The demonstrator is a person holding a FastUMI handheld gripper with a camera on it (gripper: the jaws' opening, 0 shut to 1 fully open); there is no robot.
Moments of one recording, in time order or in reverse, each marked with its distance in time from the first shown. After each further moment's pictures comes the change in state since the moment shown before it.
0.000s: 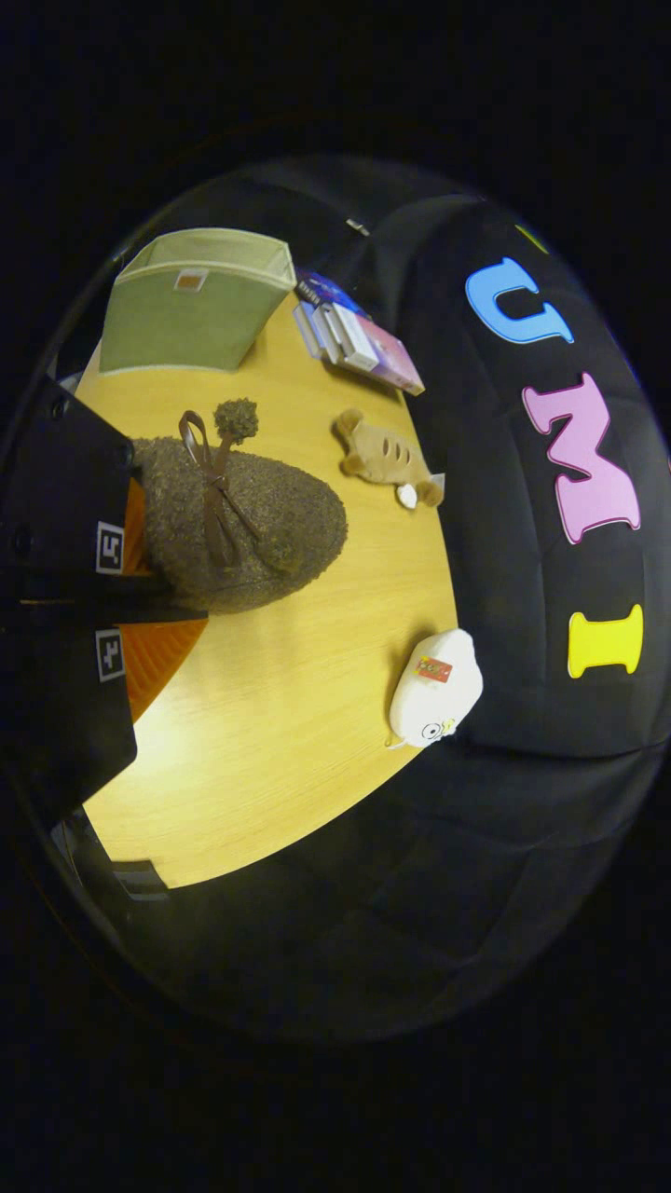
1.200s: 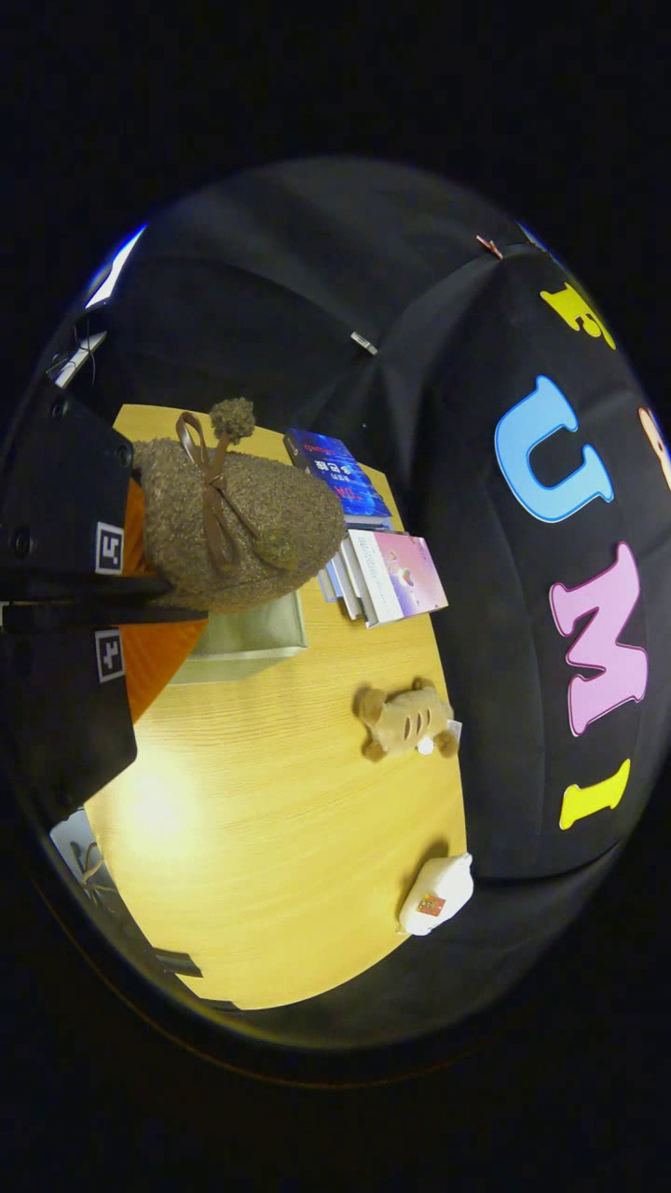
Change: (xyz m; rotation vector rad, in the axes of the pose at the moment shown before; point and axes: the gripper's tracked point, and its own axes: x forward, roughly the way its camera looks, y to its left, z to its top) arm -0.041 0.357 -0.045 0.019 0.087 0.253
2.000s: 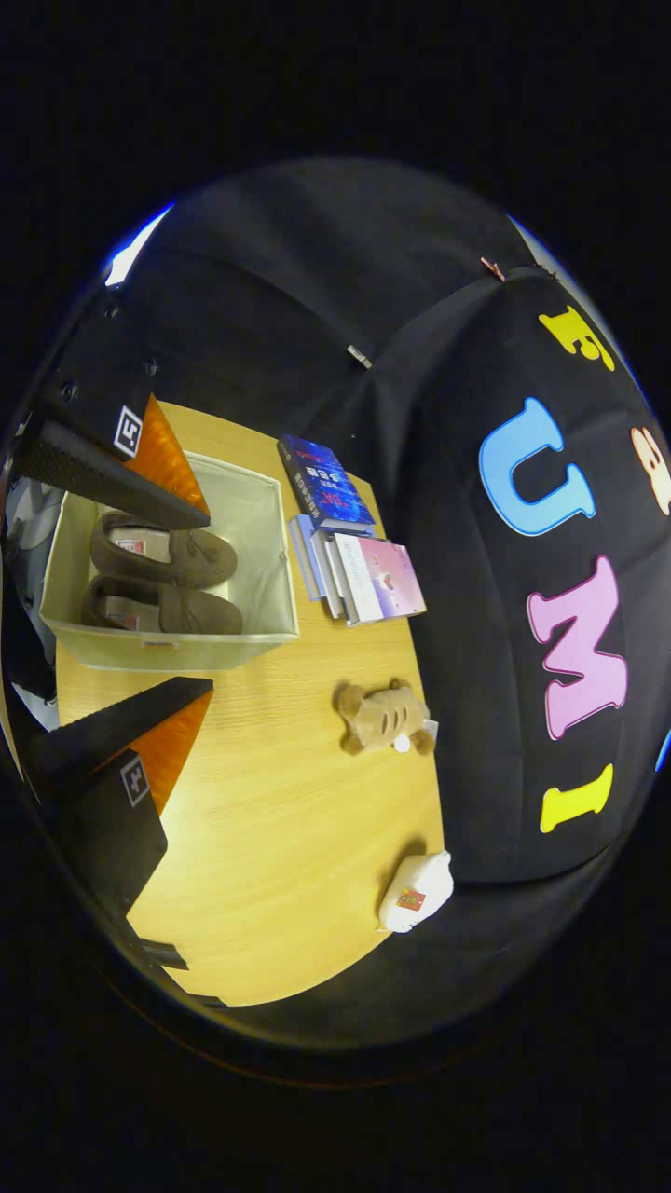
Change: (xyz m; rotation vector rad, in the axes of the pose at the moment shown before) arm -0.036 -0.030 0.020 -0.055 -0.132 0.049
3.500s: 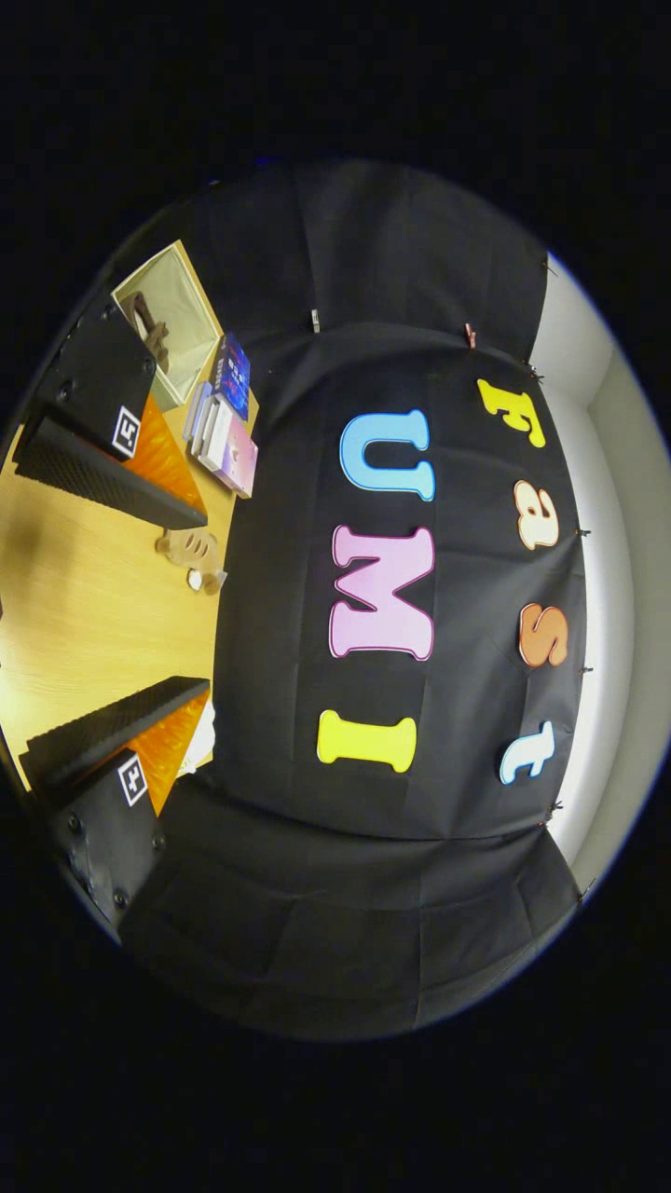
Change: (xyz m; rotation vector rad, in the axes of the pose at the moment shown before) arm -0.136 -0.239 0.159 -0.380 -0.585 -0.083
